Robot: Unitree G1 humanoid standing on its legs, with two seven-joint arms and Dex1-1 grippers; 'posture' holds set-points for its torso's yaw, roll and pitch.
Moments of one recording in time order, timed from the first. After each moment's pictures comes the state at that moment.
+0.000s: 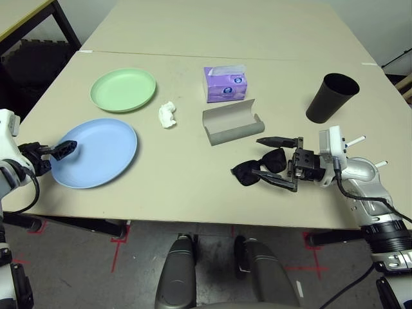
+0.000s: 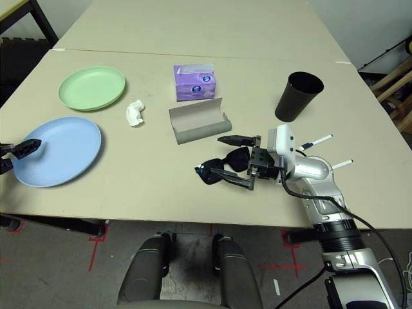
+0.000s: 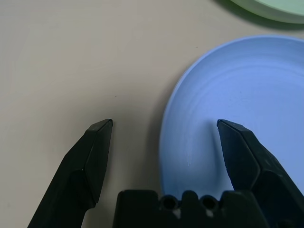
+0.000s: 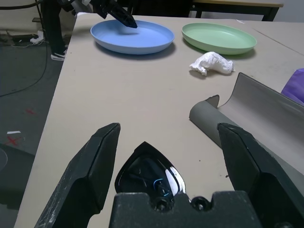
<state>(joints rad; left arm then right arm) -0.36 0.95 0.46 0.45 -0.43 0.73 -0.57 -0.34 -0.50 0.04 0.10 0.39 -0.10 1.21</state>
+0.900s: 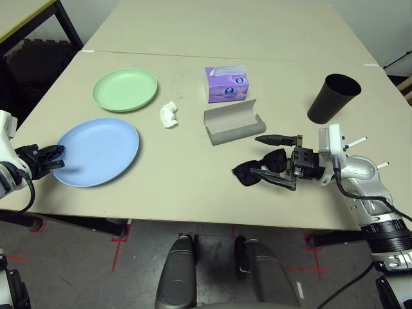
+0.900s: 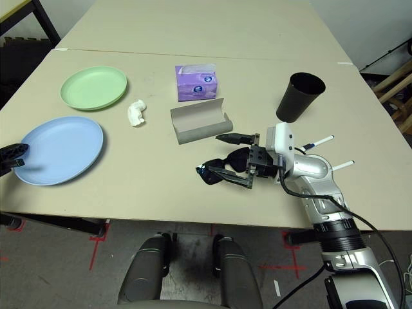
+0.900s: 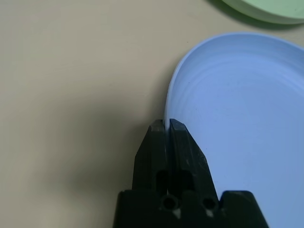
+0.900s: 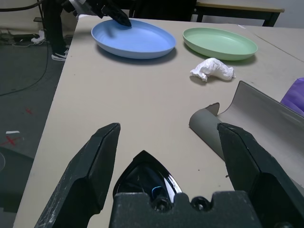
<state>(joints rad) -0.34 0.95 0.52 0.38 -0.47 0.86 -0.59 -0.35 -0.50 0.04 0.08 0.39 -0.09 1.20</state>
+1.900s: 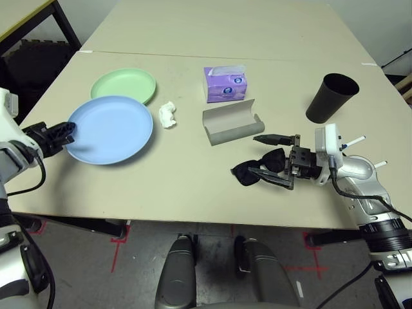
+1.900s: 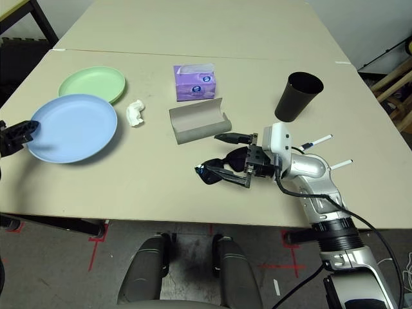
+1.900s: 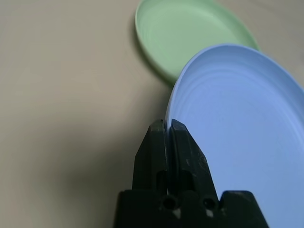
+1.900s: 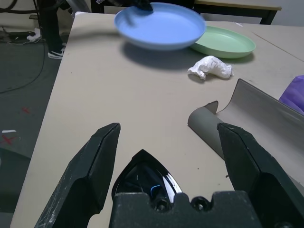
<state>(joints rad) -0.61 0.88 0.51 0.47 -0.48 0.85 -0.52 -0.35 -0.49 0.06 0.08 0.38 -0.09 1.17</state>
